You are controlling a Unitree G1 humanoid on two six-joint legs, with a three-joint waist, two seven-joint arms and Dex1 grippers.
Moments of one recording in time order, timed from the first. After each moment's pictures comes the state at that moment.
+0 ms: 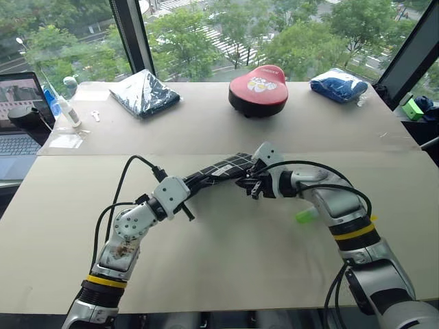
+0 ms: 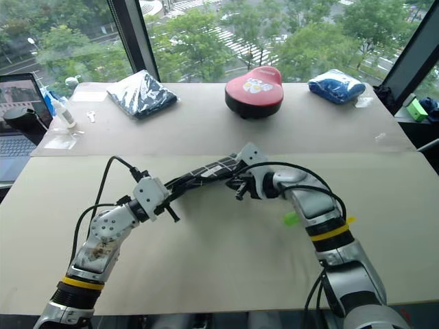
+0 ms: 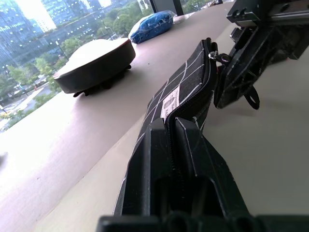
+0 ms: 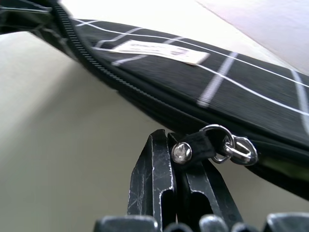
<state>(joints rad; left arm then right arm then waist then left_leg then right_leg) -0.22 0.42 -0.12 -0.08 -0.06 -0.13 -0.60 -0.70 -0.45 0.29 0.05 0.23 0.77 0.84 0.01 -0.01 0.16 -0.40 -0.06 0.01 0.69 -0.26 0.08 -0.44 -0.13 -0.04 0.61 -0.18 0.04</state>
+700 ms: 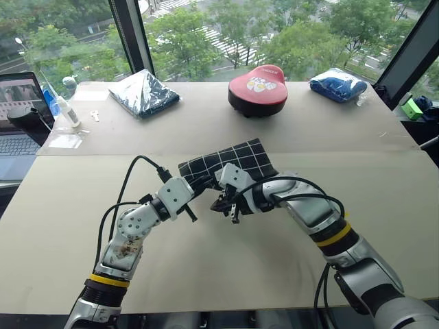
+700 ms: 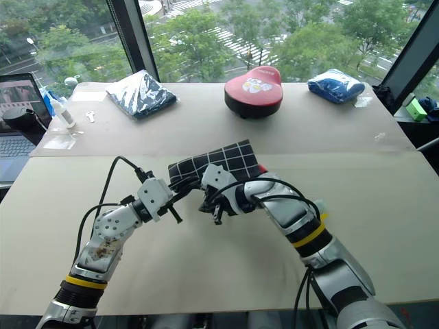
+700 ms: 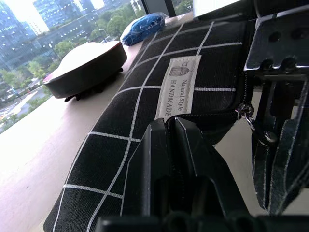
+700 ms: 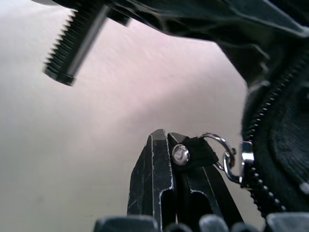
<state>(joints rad) -0.23 0.41 -0.13 -0.08 -0.05 -0.13 -0.63 -0.73 -0.40 0.47 0.02 0.17 0.75 0.95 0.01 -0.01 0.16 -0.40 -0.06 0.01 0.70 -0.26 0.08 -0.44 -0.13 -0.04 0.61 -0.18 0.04</state>
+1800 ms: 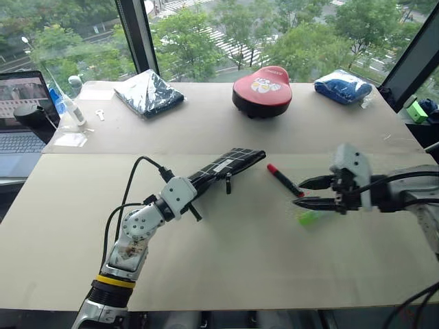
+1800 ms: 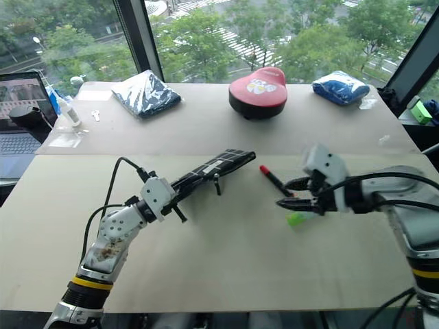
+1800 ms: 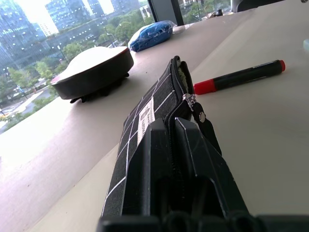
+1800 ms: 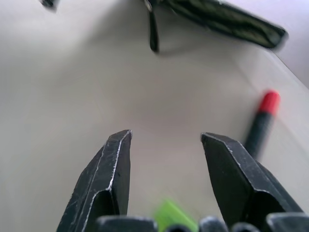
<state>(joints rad) -0.22 0.36 -0.13 -0.08 -0.06 -0.13 -0.61 -0.34 -1.08 -0.06 -0.24 0.37 0.66 1.21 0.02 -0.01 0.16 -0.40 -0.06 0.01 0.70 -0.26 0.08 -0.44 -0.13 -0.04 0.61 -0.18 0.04</state>
